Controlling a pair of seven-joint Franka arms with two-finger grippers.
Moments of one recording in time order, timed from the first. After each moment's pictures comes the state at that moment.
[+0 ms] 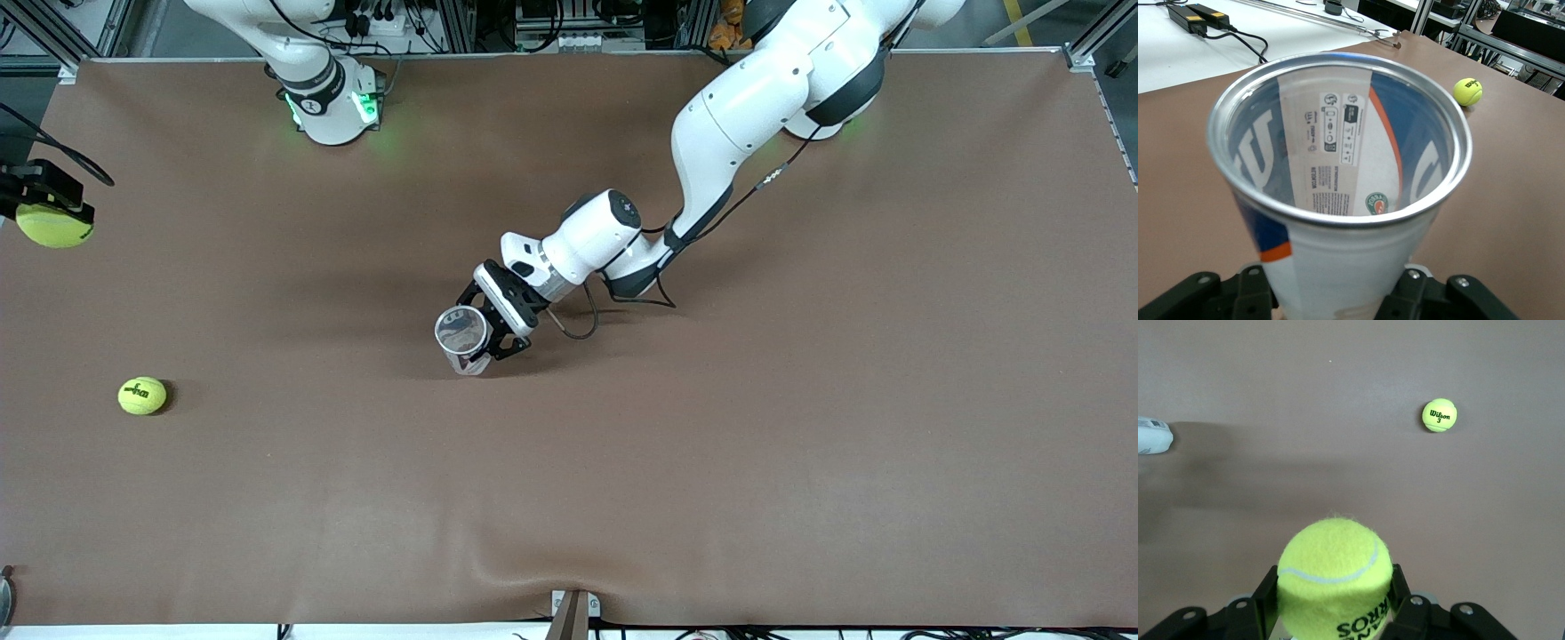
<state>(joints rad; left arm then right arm) -0.56 1.05 -0.47 -1.43 -0.01 3.37 0.21 -0.08 -0.04 -0.05 -1.59 -0.02 1.47 -0.19</state>
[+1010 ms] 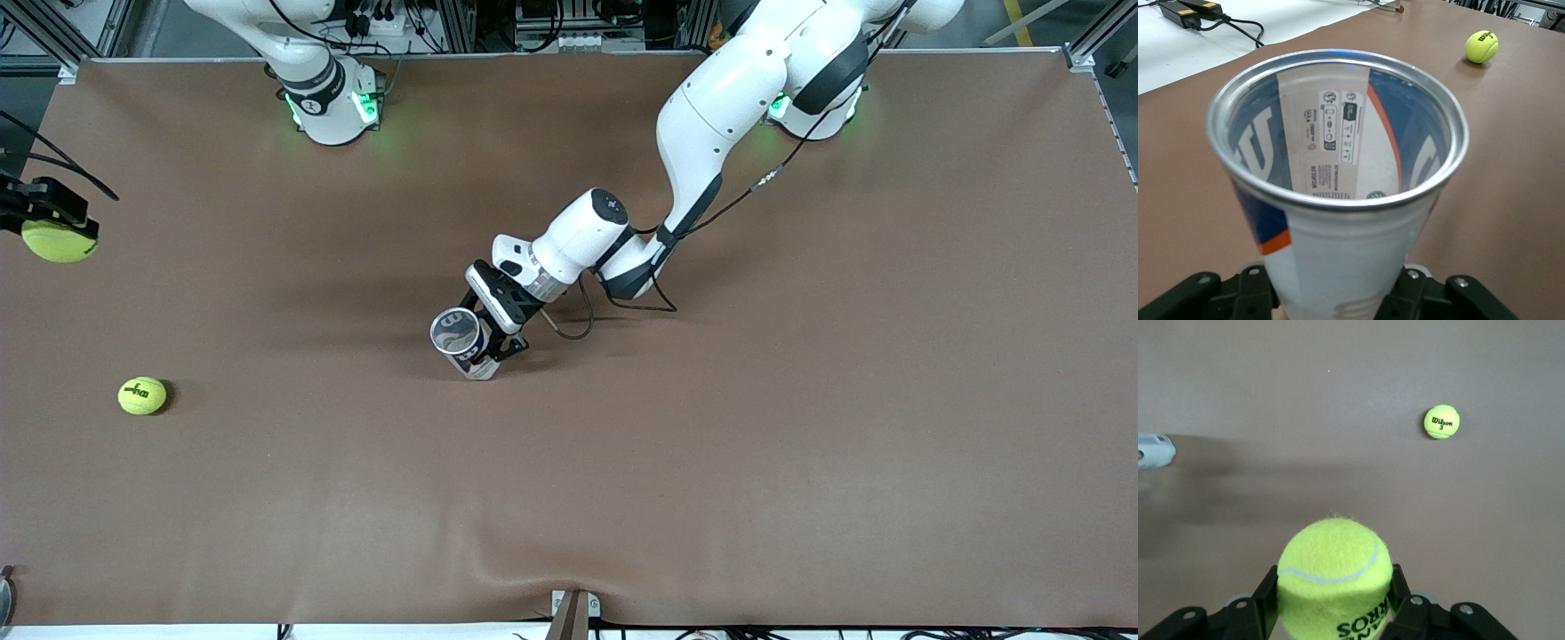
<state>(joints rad) -0.69 1.04 -0.29 -1.39 -0.02 3.31 0.20 -0.08 -0.03 -0.05 -1.61 0.00 1.52 -0.13</state>
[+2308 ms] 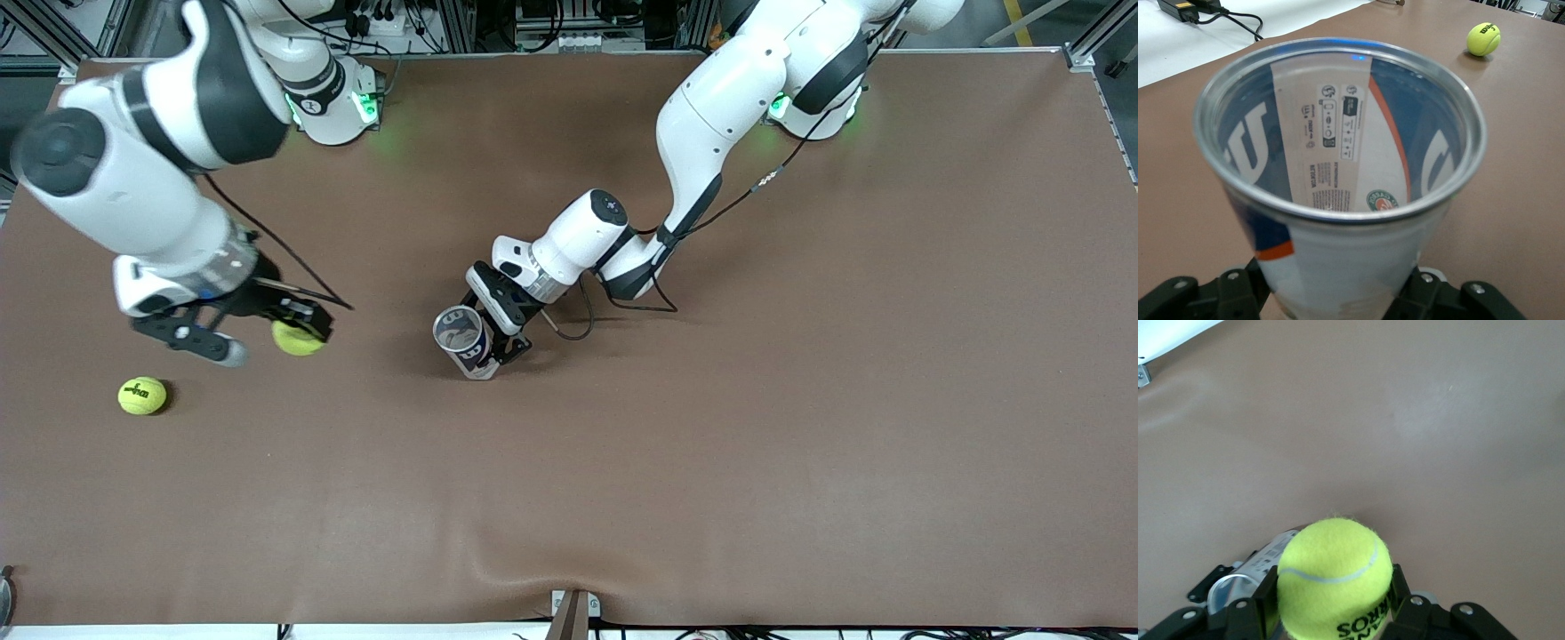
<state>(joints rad) -0.70 1.04 -0.29 -1.39 -0.02 3.30 0.20 0.14 0.20 0.18 -1.64 0.01 1.91 0.70</state>
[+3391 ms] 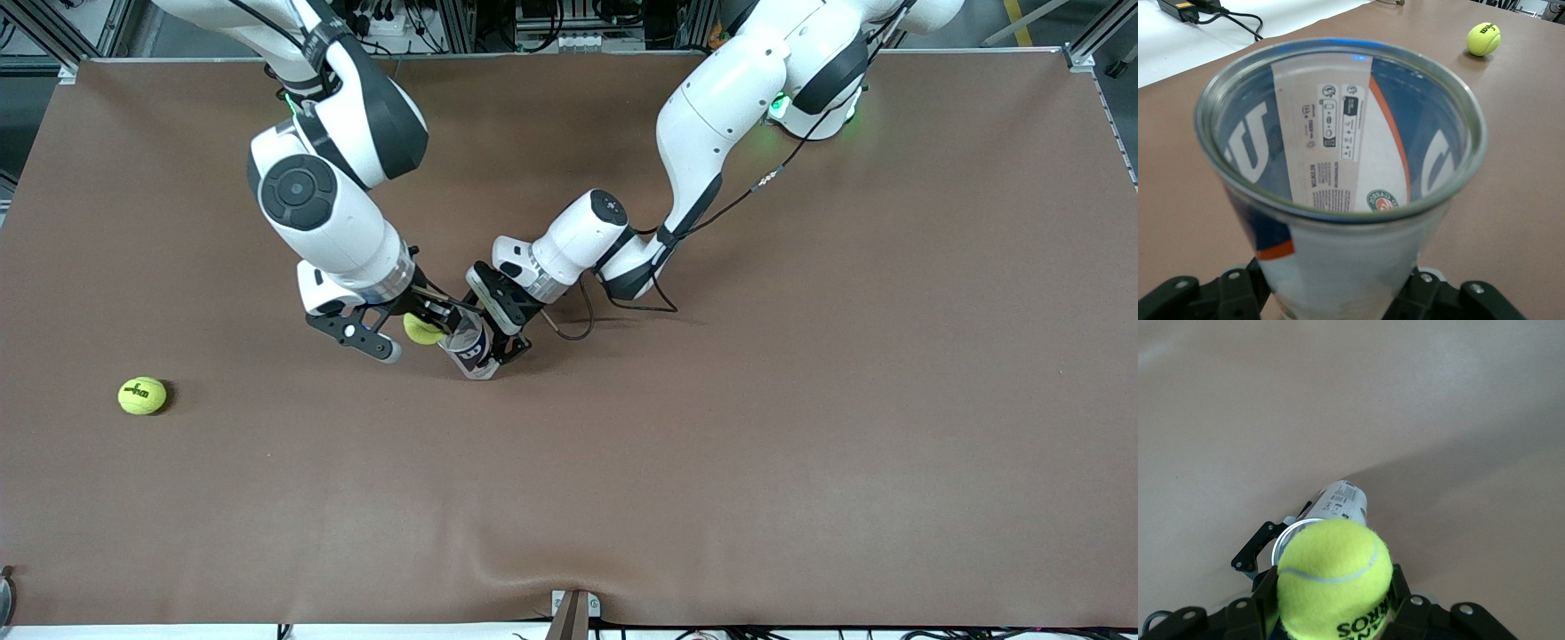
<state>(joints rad) -0.70 1.04 -0.29 -1.39 -0.02 3.30 0.20 0.28 0.34 0.24 -1.64 -0.01 2.00 0.96</state>
